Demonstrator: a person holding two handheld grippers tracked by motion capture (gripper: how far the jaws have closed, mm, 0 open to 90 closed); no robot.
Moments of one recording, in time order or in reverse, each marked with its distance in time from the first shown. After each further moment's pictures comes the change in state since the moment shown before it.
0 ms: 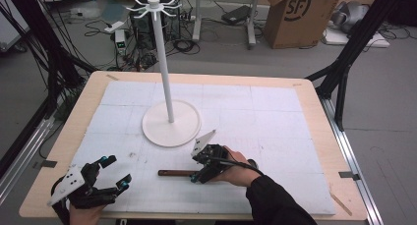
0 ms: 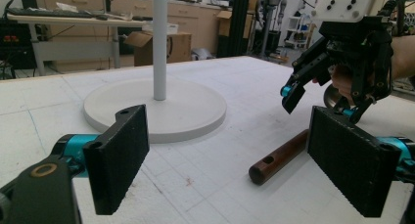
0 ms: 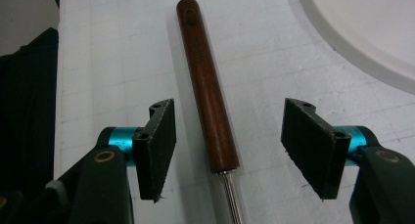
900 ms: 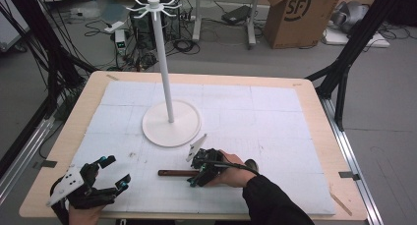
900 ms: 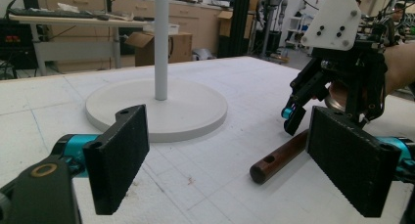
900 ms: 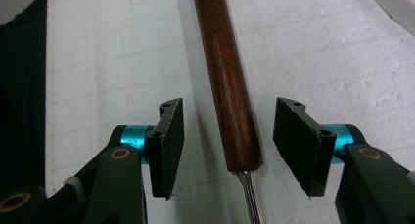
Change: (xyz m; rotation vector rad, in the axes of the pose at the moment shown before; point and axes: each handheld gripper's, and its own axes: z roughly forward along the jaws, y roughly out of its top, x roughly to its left) left arm 0.001 0.000 -0.002 -0.002 0.003 0.001; right arm 0.002 -0.001 0.021 0.110 0.040 -0.014
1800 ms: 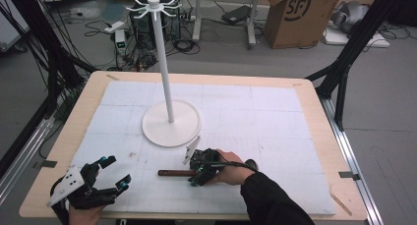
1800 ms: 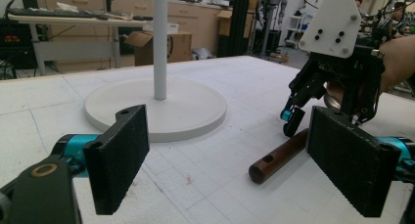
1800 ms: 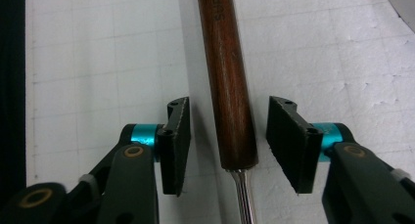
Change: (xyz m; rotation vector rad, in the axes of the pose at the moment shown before) left arm -0.001 0.000 0.000 0.005 -0.002 0.004; right arm 0.002 0.008 0.003 0.087 -0.028 -0.075
